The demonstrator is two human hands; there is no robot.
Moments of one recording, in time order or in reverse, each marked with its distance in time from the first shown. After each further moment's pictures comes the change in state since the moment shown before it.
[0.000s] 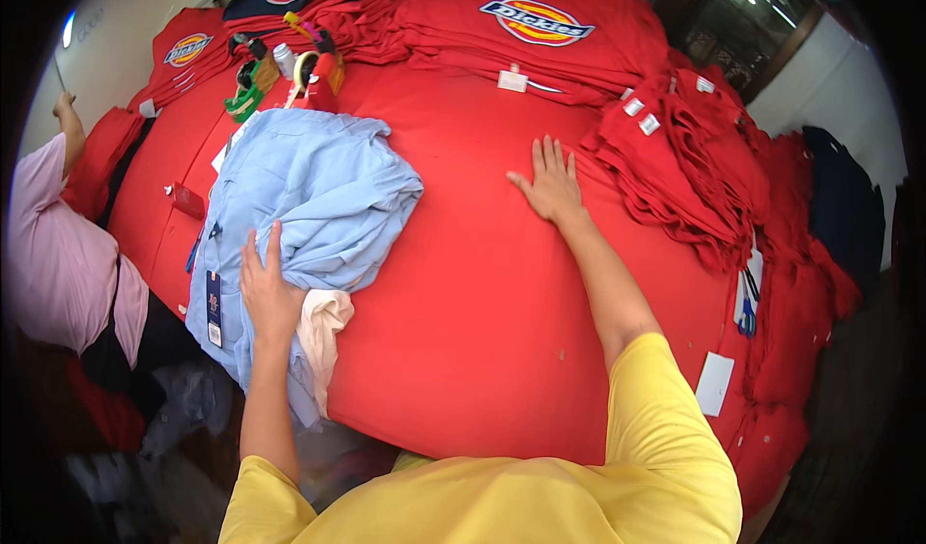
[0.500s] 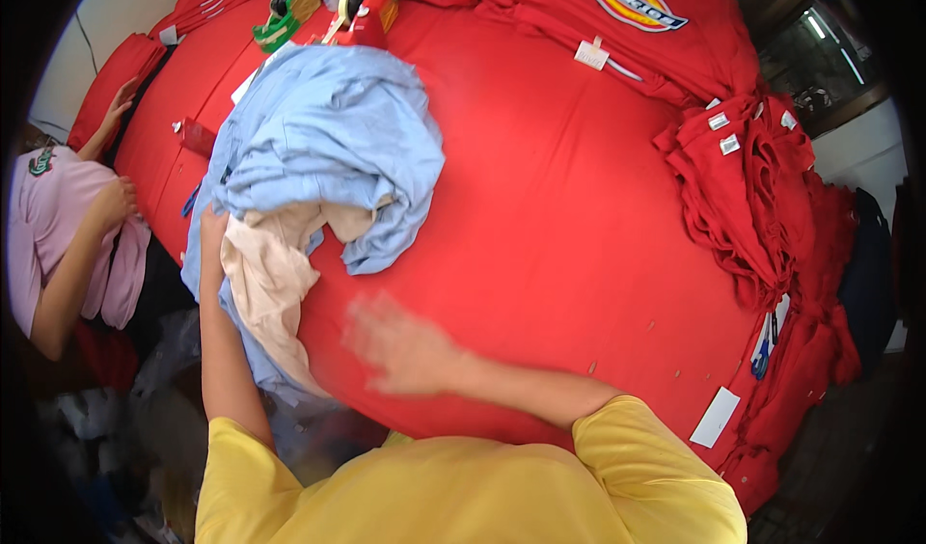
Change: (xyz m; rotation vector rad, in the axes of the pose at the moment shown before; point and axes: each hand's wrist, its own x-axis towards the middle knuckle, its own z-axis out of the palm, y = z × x) left_hand 0.054 -0.233 0.072 -0.793 -0.144 -0.194; right_hand -0.188 -0.243 -0.022 0.592 -0.254 -1.076
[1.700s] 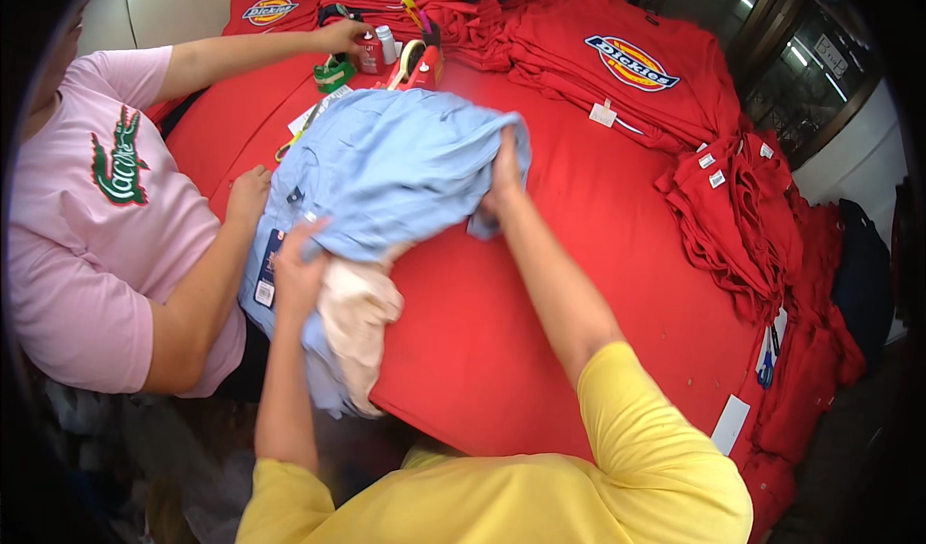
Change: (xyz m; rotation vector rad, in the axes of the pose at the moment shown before) left_hand -0.076 0.143 0.035 0.097 0.029 0.220; right_hand 0.128 0.170 -0.117 1.741 0.925 0.455
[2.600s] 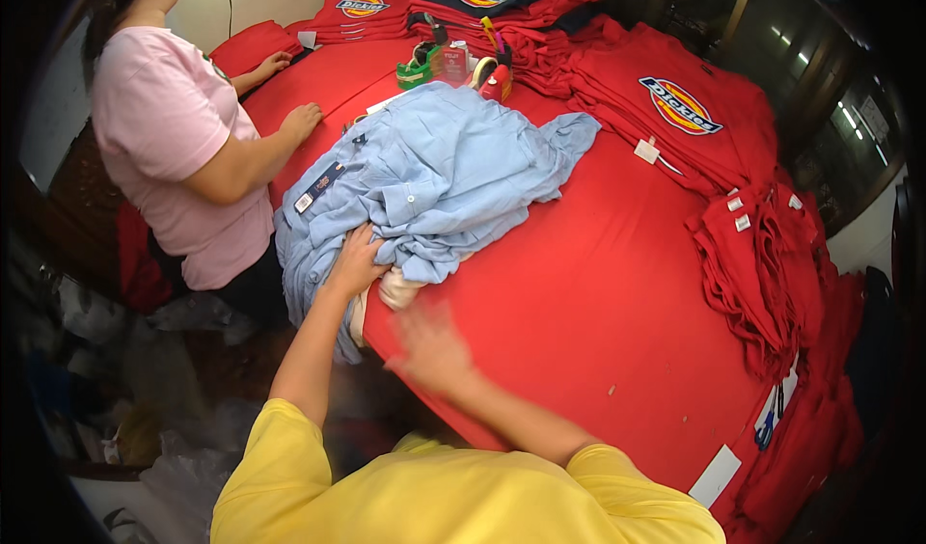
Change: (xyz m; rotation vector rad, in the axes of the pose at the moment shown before) left_hand -0.084 -0.031 0.048 0.472 -0.144 0.152; right_hand -0.279 0.150 -0.019 -1.931 -0.760 -0.659
